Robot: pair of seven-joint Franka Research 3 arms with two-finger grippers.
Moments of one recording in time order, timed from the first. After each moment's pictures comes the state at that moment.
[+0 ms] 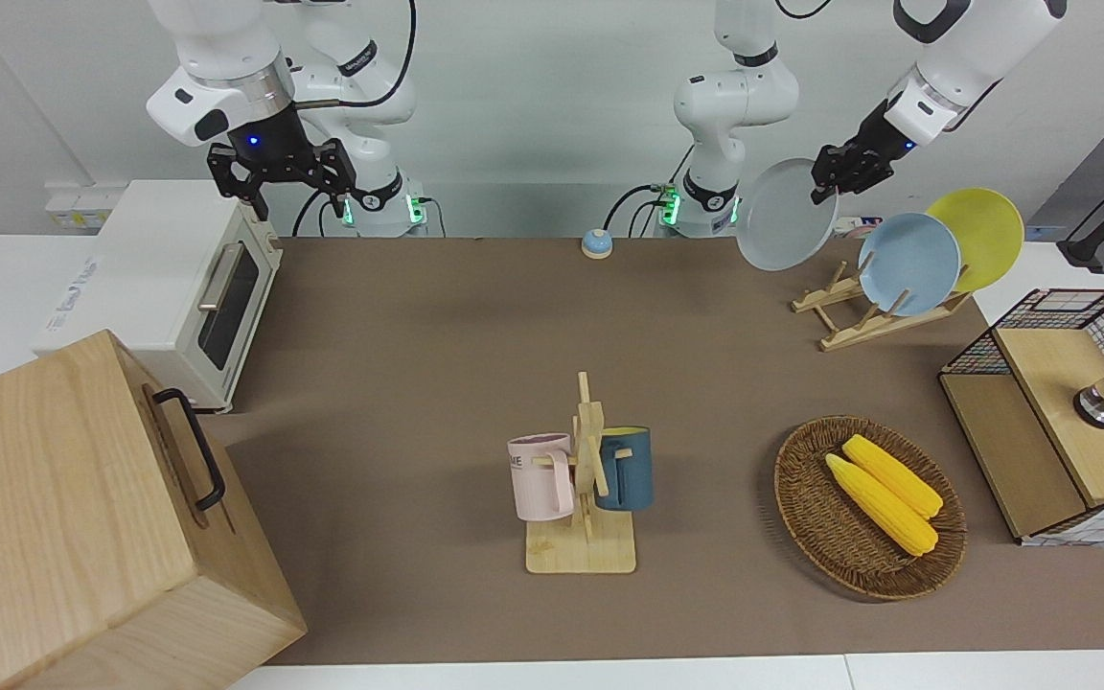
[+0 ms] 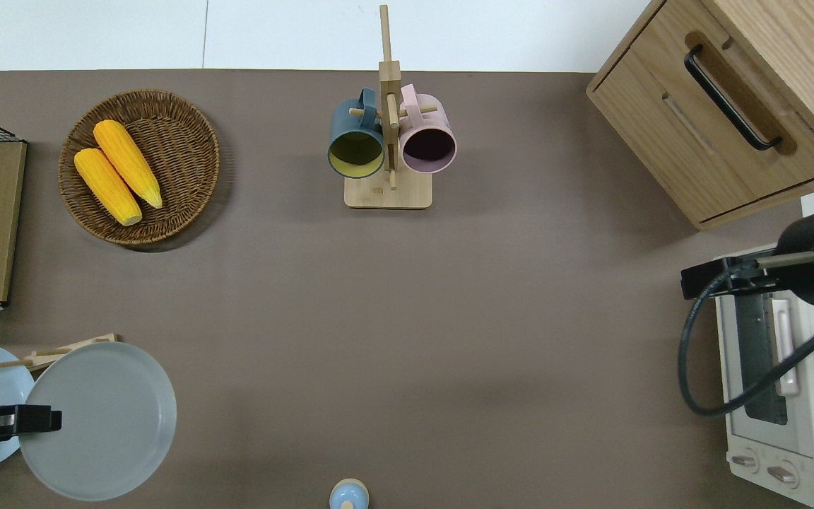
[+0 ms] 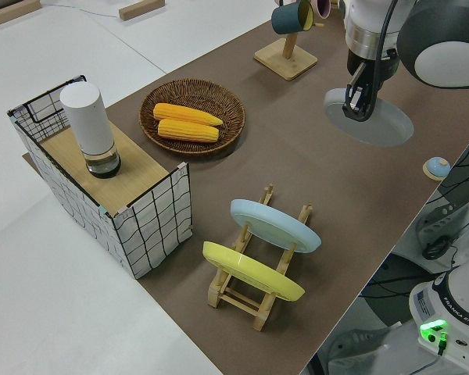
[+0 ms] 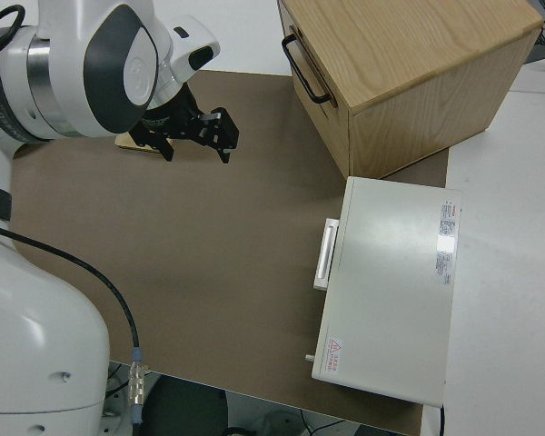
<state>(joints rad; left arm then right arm) 0.09 -0.43 0.12 -2.15 -0.27 1.54 0.11 -0.08 -0.02 0.19 -1.50 0.00 1.41 0.06</state>
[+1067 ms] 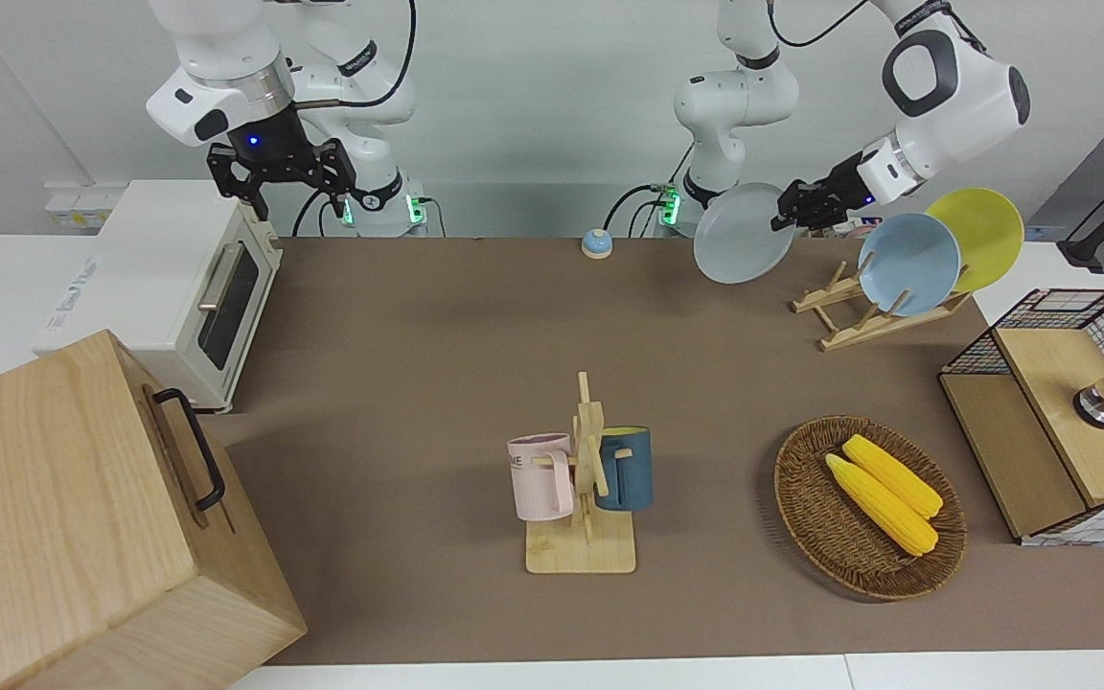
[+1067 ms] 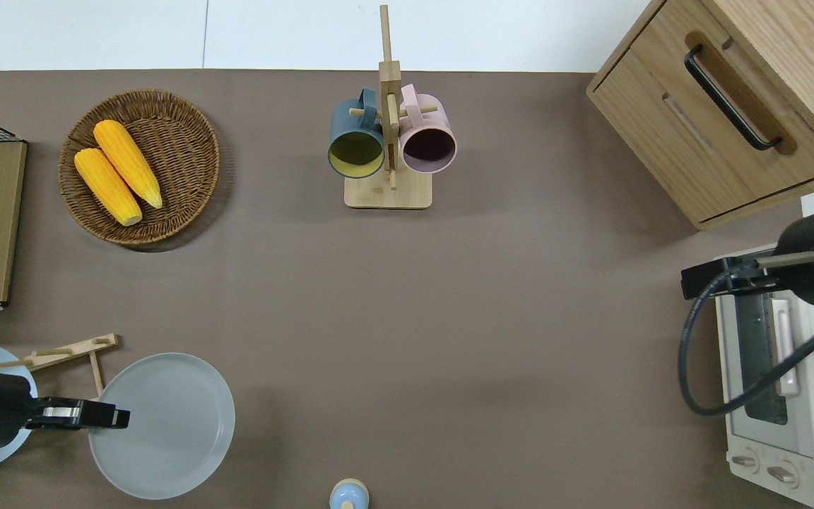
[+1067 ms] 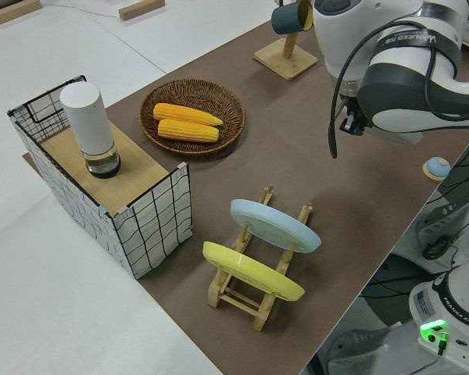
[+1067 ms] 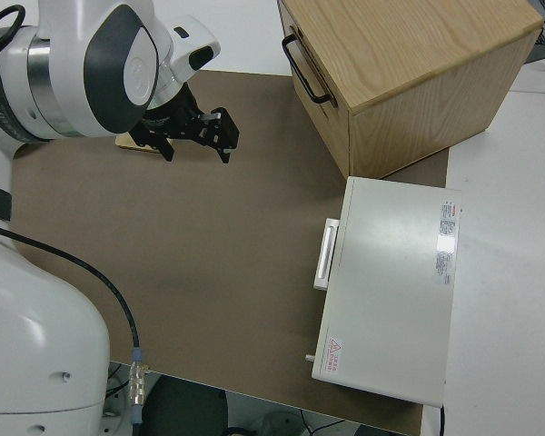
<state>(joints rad) 0.10 -0.31 0.15 -2.27 -0.44 1.57 0.33 -0.08 -0.02 0.19 -1.50 0.00 1.41 0.06</state>
